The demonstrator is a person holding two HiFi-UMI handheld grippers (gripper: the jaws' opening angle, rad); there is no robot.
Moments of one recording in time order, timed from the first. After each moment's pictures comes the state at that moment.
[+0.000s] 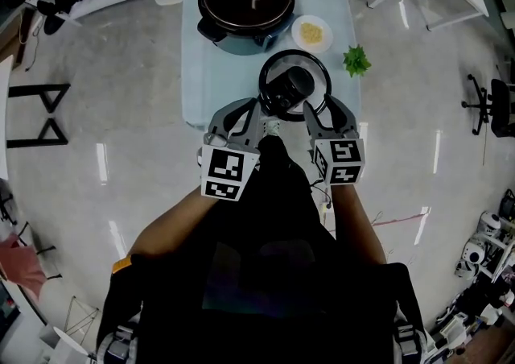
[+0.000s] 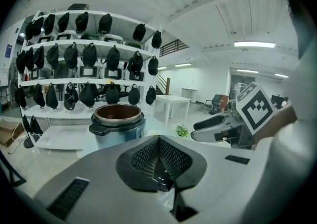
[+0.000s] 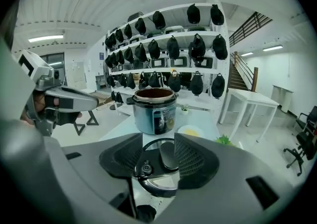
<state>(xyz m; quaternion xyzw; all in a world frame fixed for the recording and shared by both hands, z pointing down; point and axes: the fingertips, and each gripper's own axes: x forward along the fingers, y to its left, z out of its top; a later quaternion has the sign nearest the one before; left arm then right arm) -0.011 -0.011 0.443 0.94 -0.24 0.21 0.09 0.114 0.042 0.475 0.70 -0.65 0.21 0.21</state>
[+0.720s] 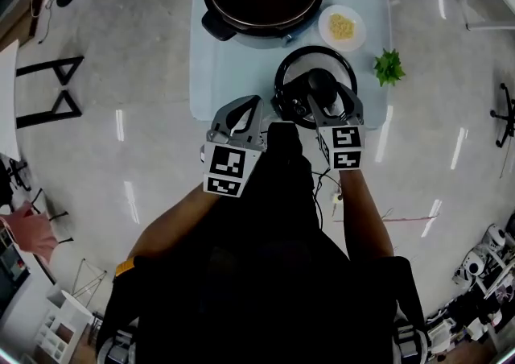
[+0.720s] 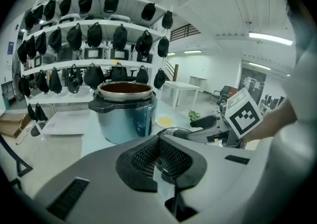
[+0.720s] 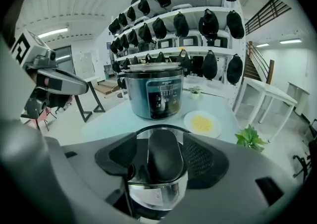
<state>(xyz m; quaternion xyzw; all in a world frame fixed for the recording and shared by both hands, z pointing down) -0.001 -0.059 0.522 0.91 -0.26 0.29 0.13 0.140 -0.020 0.588 0.64 -0.68 0.25 0.26</state>
